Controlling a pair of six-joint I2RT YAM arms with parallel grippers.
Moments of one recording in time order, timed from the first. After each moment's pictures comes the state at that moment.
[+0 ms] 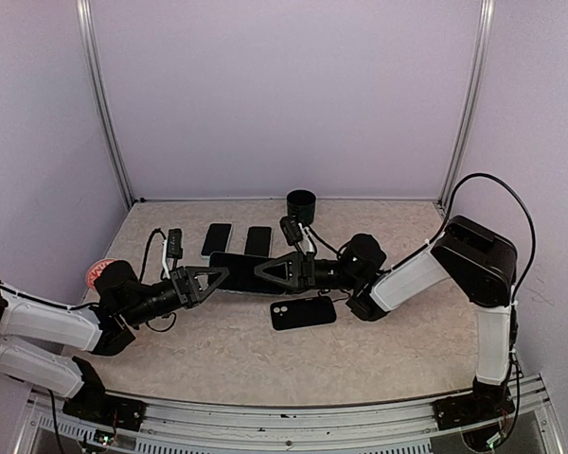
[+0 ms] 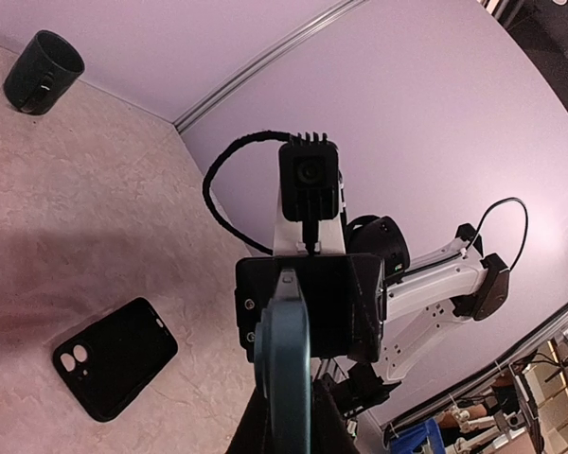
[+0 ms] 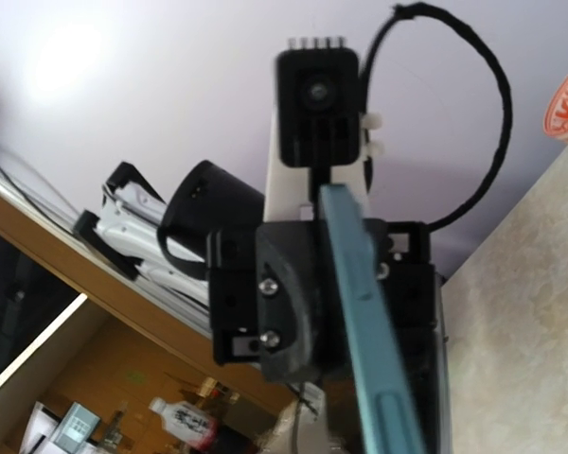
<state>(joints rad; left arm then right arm) -0.73 1.22 0.26 1.05 0.33 -0.95 0.87 2.05 0.98 1.41 -0.82 1.23</state>
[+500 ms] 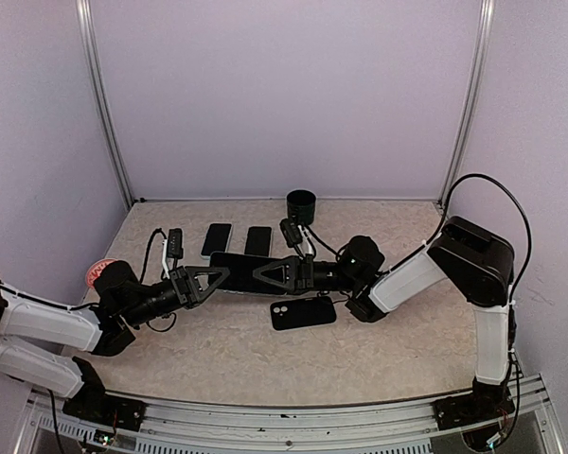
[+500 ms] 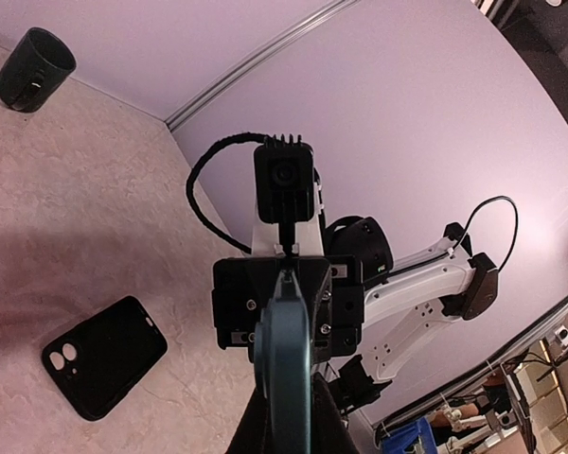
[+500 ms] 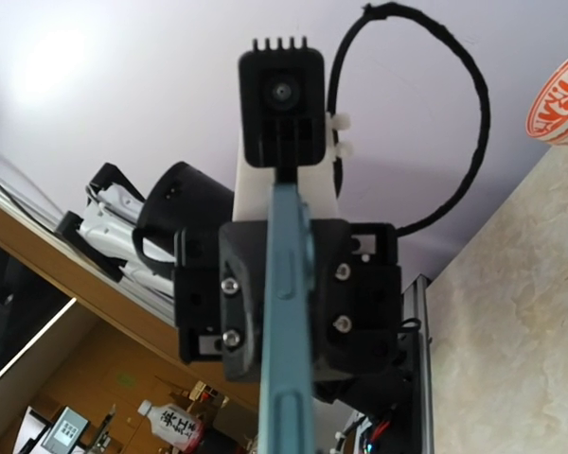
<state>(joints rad) -0.73 1.23 0.26 1.06 0.34 -0.97 0.87 2.07 0.98 1.41 -0.81 1.22</state>
